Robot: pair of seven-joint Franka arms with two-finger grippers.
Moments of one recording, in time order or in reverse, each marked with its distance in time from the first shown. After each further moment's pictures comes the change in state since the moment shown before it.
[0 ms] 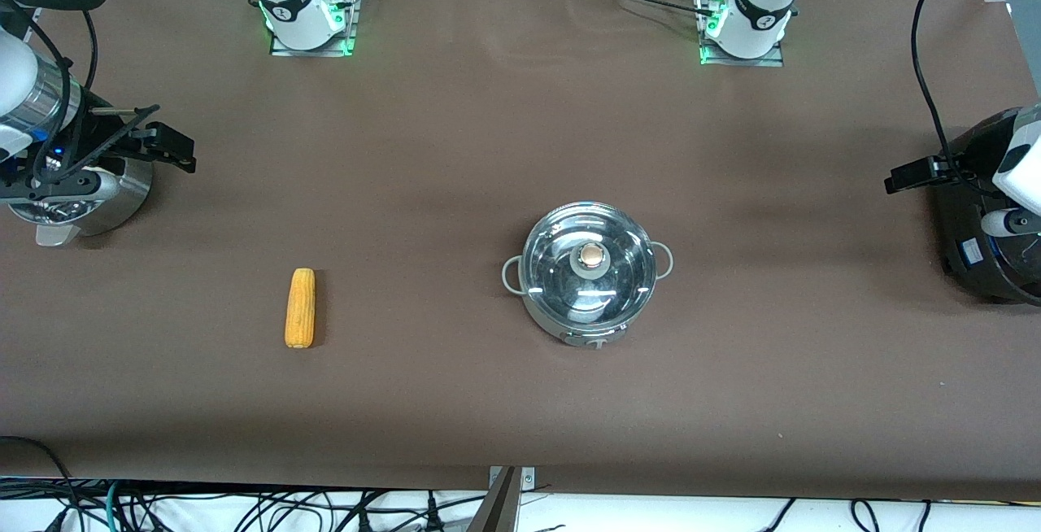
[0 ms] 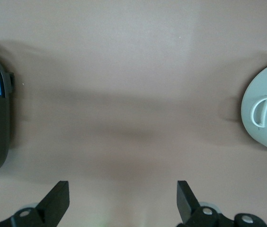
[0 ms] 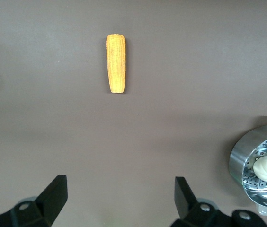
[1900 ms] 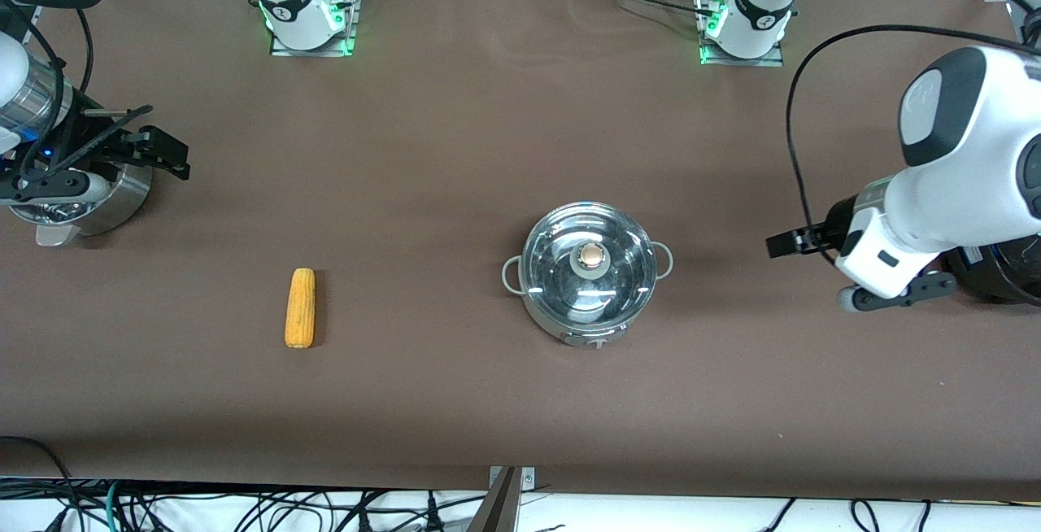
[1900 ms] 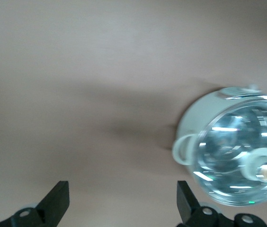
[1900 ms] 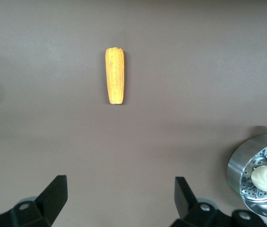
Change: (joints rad) left arm -0.238 0.299 -0.006 0.272 -0.089 0.084 -0.298; right arm 0.000 0.001 -0.002 0.007 -0.007 0.043 0.000
